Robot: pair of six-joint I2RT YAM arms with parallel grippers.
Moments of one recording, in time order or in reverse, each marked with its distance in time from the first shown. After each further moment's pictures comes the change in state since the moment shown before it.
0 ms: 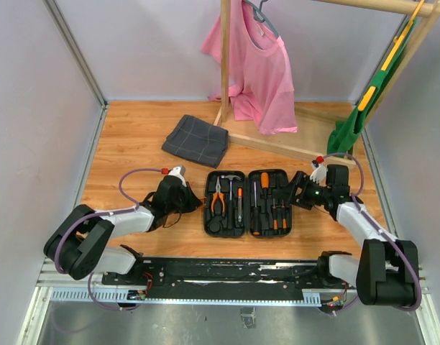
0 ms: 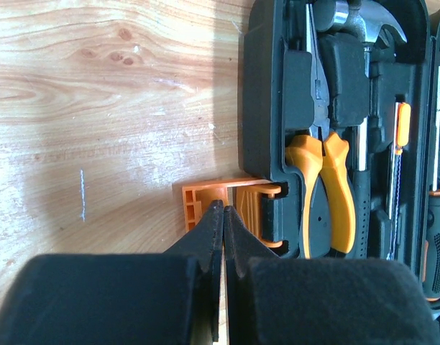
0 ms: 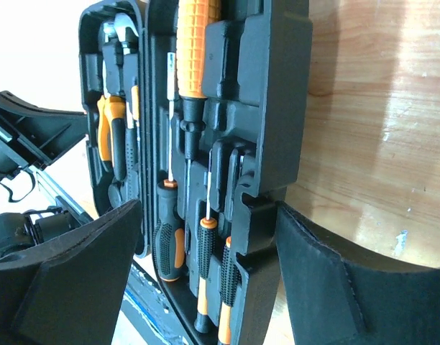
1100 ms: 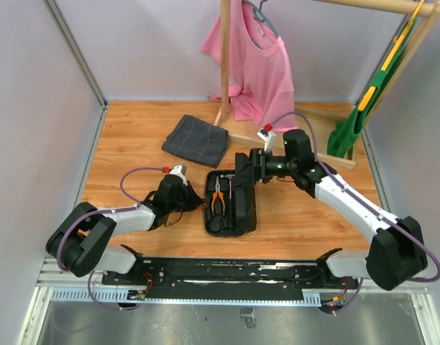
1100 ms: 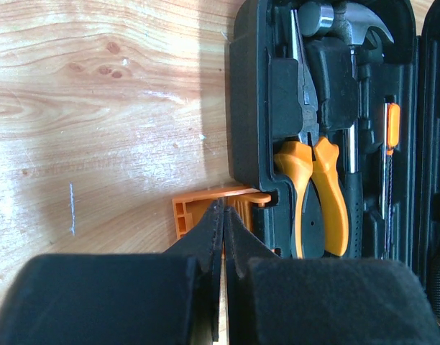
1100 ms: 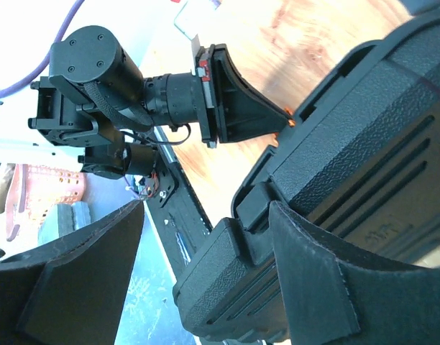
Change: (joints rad) left arm 0.000 0.027 0.012 0.037 0.006 0.000; right arm 0.469 0.098 0.445 -0.036 -0.041 0.046
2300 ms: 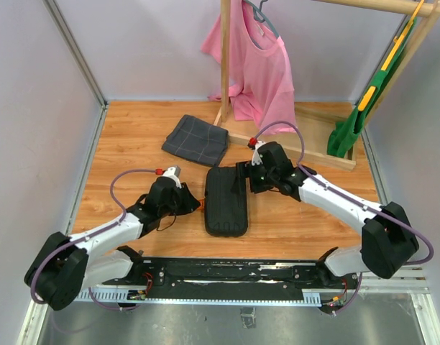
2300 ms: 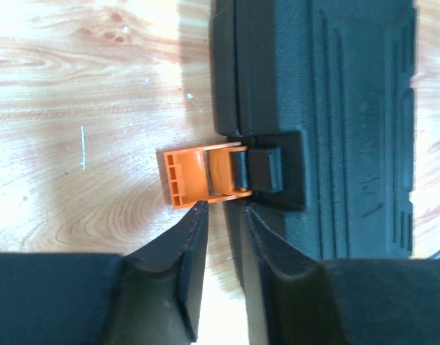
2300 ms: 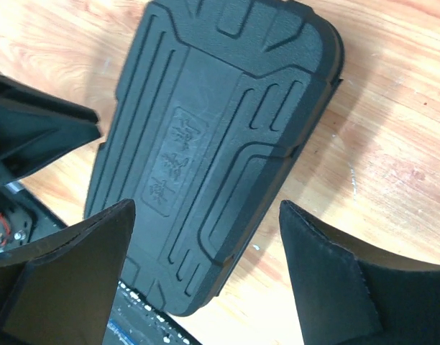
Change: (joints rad) left arm -0.008 -0.258 -0.010 -0.254 -0.008 -0.002; right arm 0.198 0.123 0.040 -0.153 0.544 -0.091
